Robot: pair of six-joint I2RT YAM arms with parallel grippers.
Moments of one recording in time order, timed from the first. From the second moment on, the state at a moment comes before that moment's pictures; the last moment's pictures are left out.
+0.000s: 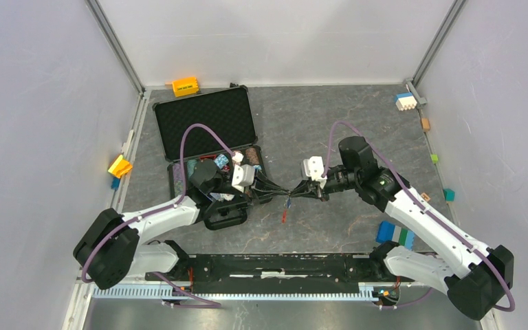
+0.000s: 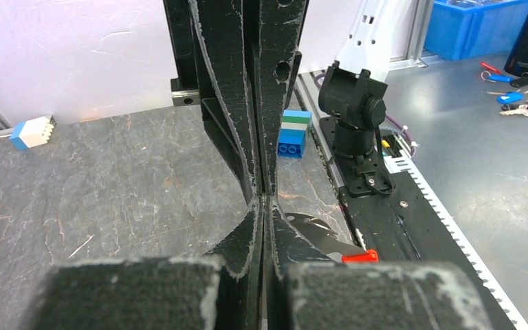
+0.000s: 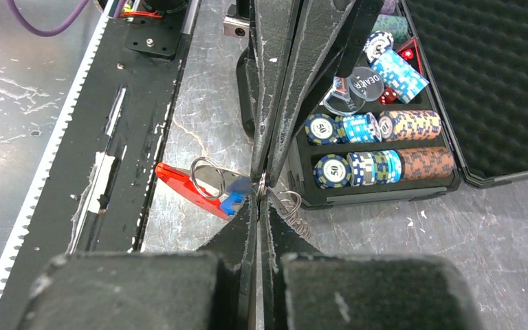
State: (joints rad) left arm -0.71 1.23 0.52 0.95 0.99 -0.04; right arm 0.61 1.03 0.87 -0.40 -0.94 -0.64
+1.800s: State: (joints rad) left arm -0.69 1.25 0.62 0.50 0.93 0.48; right arm 0.82 1.19 1.07 -0.65 -0.38 -0.67
